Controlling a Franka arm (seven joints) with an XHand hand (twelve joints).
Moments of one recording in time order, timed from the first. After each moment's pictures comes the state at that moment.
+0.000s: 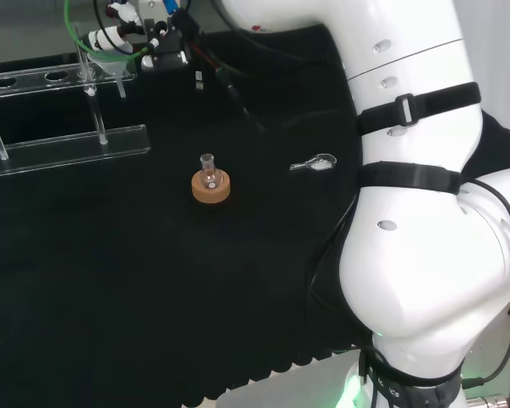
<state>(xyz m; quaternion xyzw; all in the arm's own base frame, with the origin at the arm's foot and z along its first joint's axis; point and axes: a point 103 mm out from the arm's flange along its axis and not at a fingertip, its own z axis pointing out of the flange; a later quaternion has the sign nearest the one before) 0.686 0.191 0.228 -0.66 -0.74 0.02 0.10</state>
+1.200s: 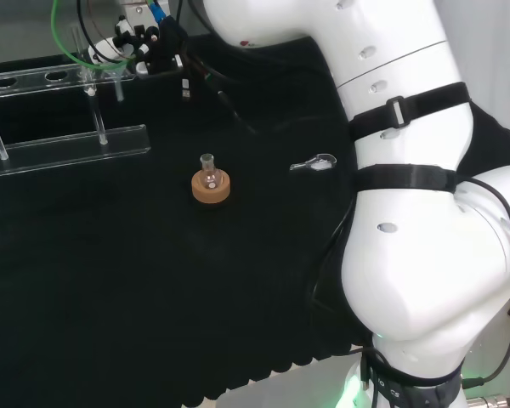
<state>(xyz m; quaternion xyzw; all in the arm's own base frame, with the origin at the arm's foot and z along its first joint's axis) 0.658 0.193 0.230 -0.70 -0.70 0.11 0.10</state>
